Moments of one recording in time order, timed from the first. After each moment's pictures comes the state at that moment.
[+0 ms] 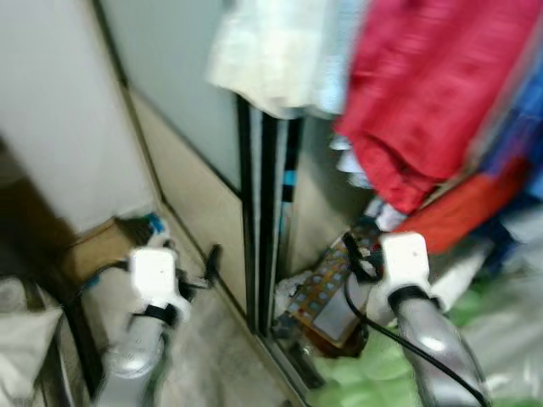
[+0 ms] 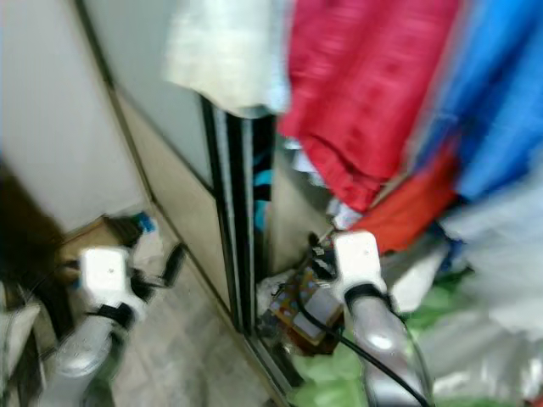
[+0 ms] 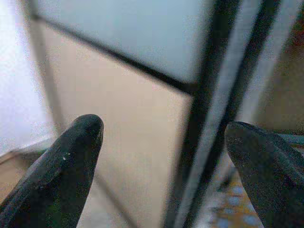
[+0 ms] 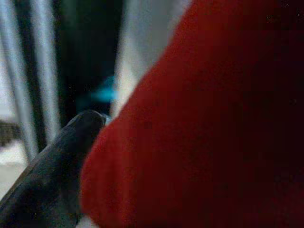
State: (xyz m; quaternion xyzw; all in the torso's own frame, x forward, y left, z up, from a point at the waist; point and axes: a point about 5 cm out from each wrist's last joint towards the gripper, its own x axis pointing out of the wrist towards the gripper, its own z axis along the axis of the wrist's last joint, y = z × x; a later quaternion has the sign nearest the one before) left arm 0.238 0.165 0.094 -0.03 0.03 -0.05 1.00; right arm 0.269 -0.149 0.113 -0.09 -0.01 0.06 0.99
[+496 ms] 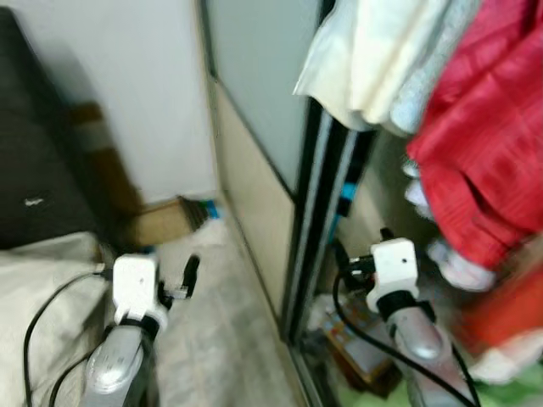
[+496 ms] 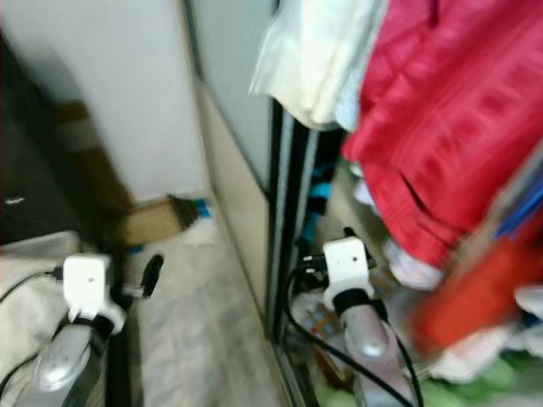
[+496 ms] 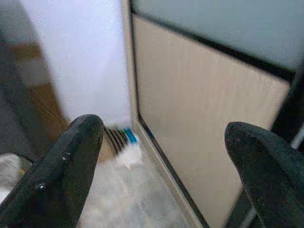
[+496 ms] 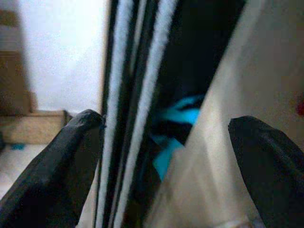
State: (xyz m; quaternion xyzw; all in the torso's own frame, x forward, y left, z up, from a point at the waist) left arm 0.233 0.170 0.095 0.00 0.03 -0.04 1.00; right arm 0.258 -0.154 0.104 -0.10 0.00 0.07 0.99
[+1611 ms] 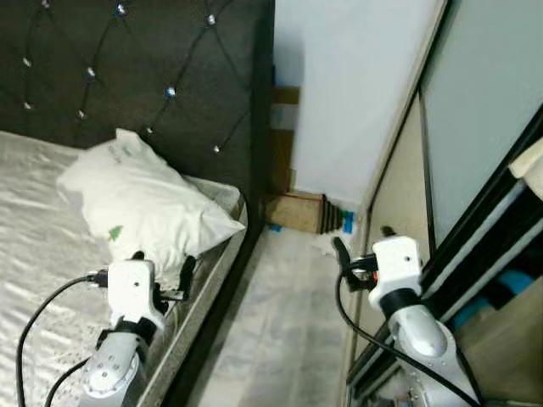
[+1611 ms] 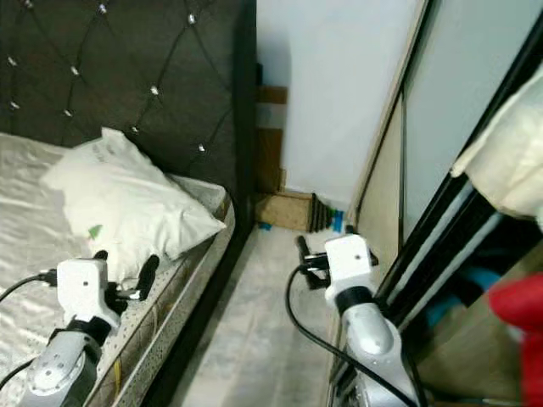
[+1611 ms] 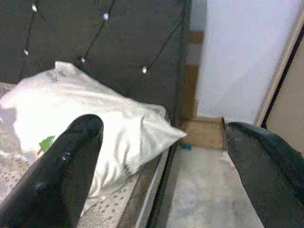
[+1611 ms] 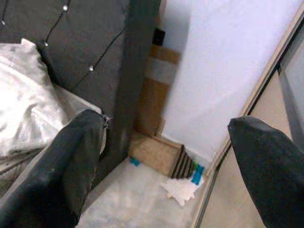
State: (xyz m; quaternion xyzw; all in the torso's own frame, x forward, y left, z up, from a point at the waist) left arm 0.222 0.170 0.091 -0.01 0.04 -0.04 1.00; right arm 0.254 -0.156 0.107 -0.10 0.00 0.08 0.99
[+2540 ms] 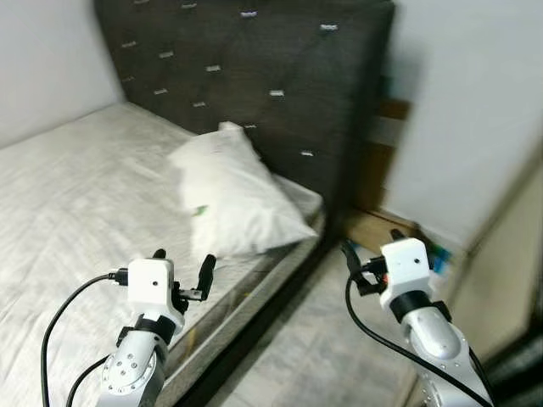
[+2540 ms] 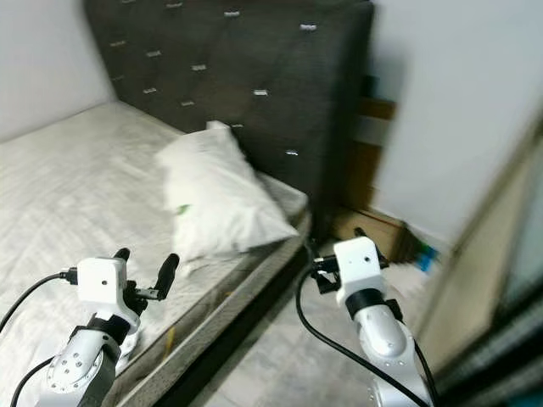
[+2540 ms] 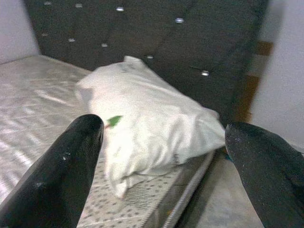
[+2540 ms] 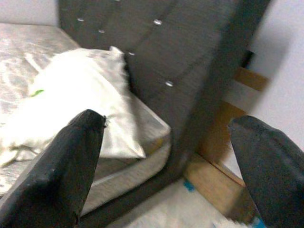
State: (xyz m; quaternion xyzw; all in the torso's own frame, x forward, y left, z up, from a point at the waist) left arm 0.224 0.159 0.094 -0.02 0.03 -0.06 1.00; right arm 0.254 -0.162 0.102 -0.11 0.02 0.09 0.99
